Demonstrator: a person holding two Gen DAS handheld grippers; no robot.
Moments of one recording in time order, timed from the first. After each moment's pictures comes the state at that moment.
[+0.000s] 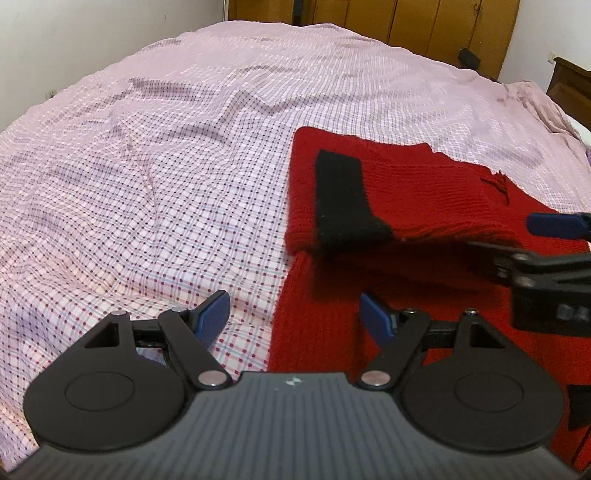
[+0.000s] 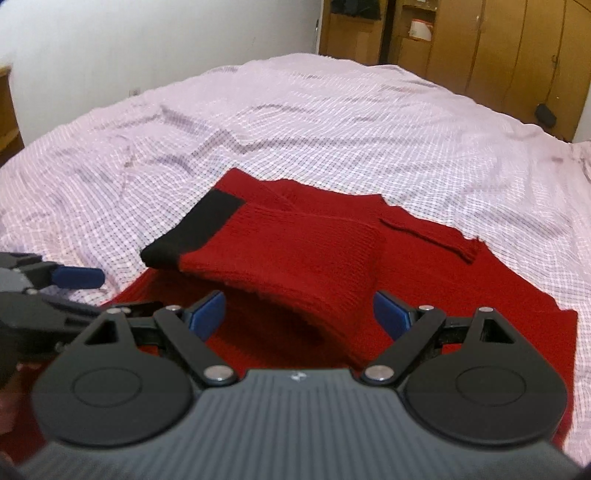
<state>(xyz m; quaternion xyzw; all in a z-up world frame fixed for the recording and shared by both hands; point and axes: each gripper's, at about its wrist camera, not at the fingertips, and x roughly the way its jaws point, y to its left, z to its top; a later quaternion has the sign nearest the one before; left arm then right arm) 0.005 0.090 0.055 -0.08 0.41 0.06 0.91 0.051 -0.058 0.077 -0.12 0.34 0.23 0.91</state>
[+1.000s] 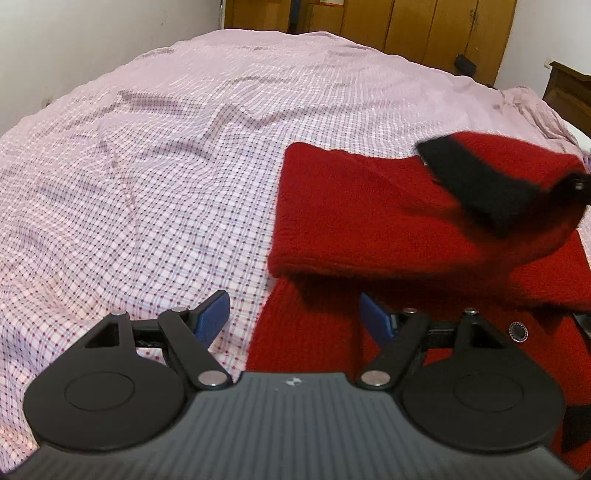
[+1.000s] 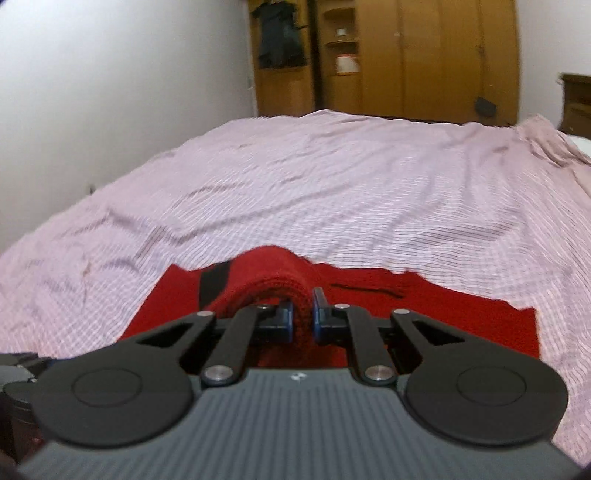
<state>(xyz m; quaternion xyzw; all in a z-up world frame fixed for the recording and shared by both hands) 0.023 0.080 0.056 -0.07 0.39 0.06 0.92 0.067 -0.134 0.110 0.01 0.26 0.16 0.95</state>
